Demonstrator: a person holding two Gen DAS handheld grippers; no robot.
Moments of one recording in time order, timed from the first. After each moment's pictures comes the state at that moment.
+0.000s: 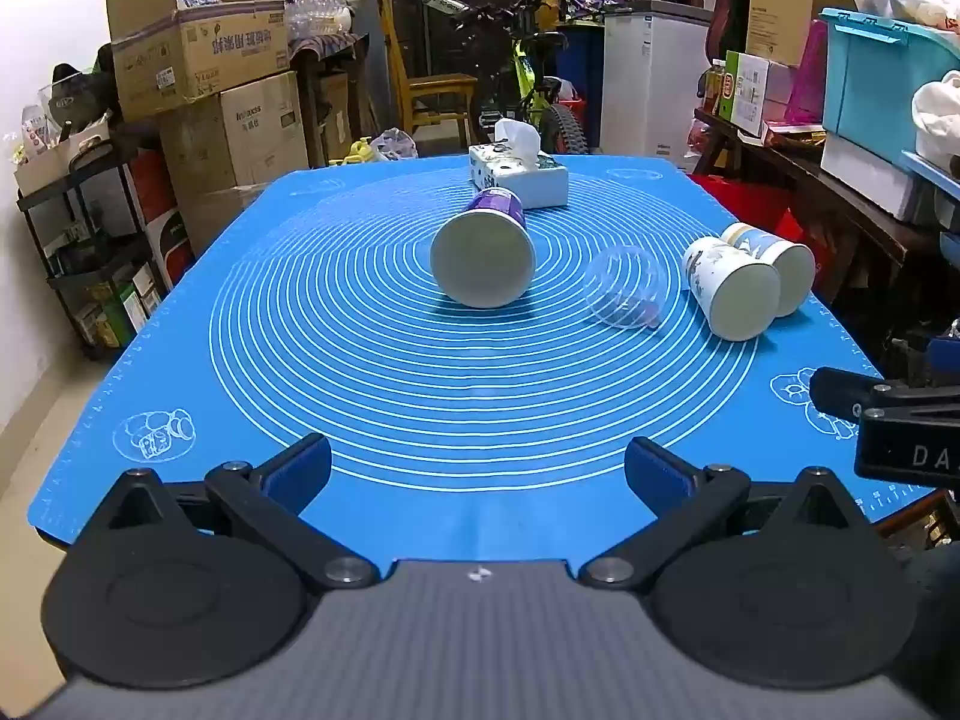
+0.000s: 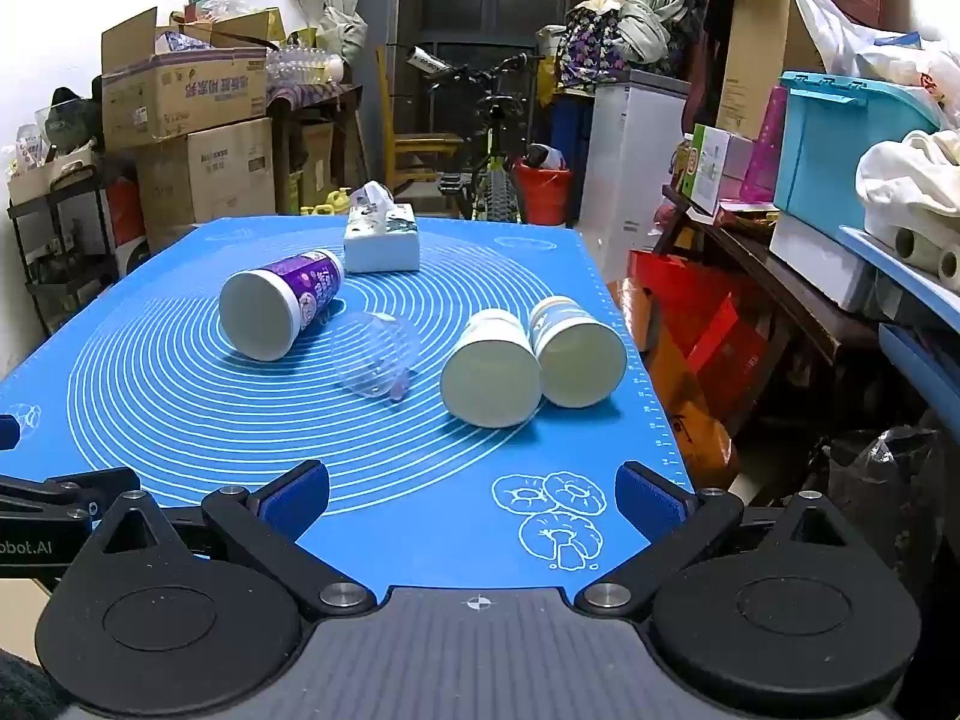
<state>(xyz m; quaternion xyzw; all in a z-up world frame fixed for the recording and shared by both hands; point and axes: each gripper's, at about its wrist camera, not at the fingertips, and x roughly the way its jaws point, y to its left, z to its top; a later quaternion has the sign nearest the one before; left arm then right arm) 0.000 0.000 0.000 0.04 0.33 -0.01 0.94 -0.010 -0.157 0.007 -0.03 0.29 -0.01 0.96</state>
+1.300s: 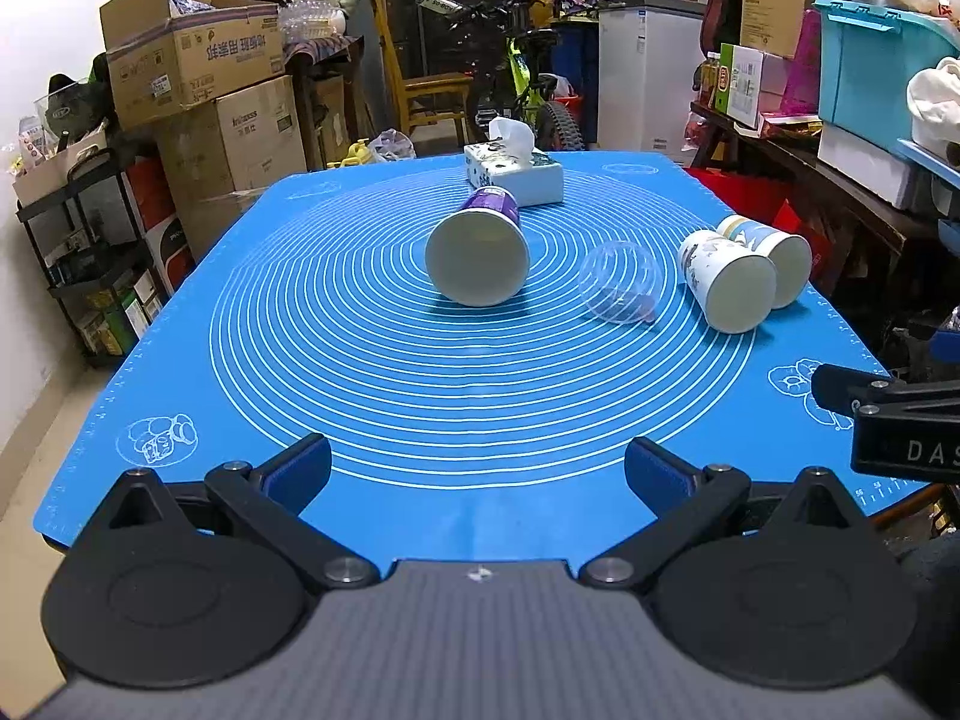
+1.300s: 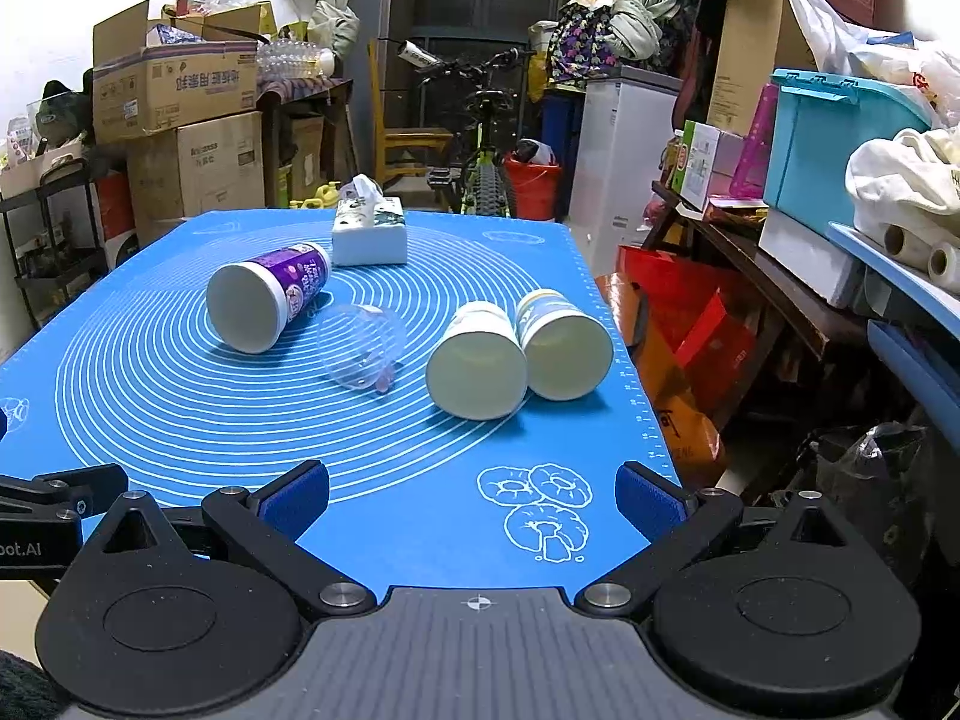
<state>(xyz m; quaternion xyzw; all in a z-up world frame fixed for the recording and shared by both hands) -0.001 -0.005 0.001 0.05 0.33 -0.02 0.94 -0.009 -0.160 0.004 -0.03 0.30 -0.02 0.95</state>
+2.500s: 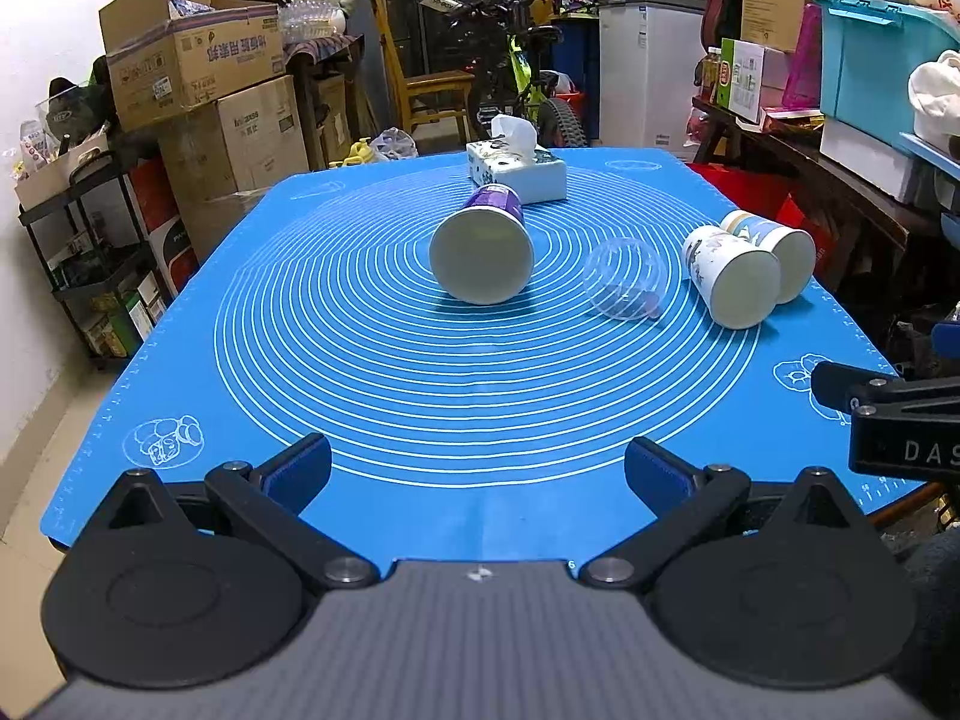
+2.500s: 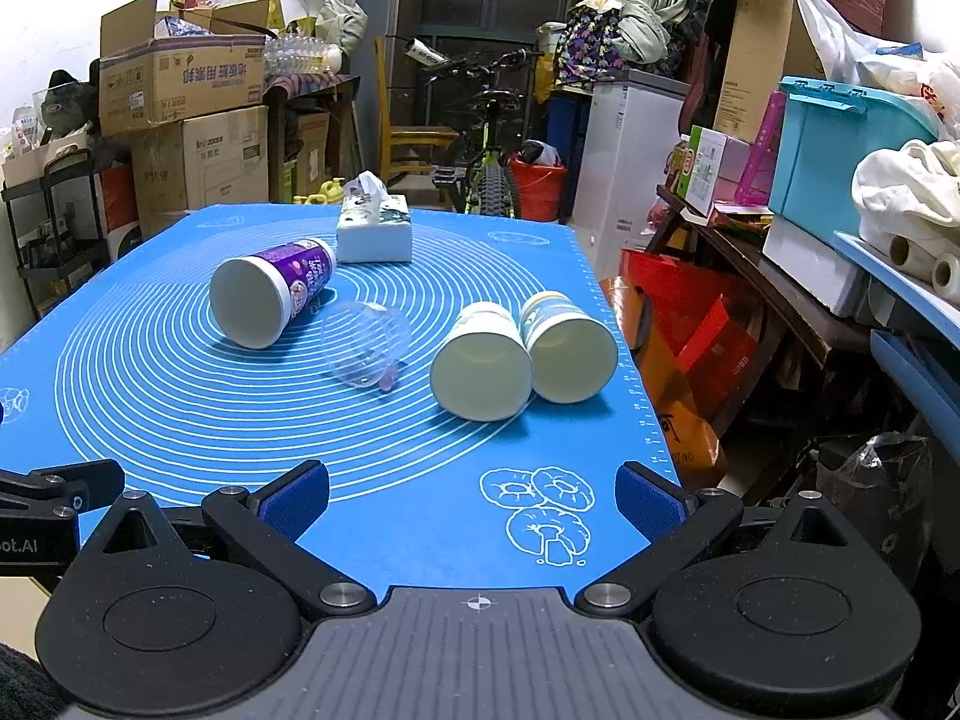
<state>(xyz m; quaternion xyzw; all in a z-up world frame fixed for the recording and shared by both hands) -0.003 0.002 0.001 0.05 0.33 -0.02 0.94 -0.010 -0.156 0.004 -0.04 0.30 -0.02 0.95</state>
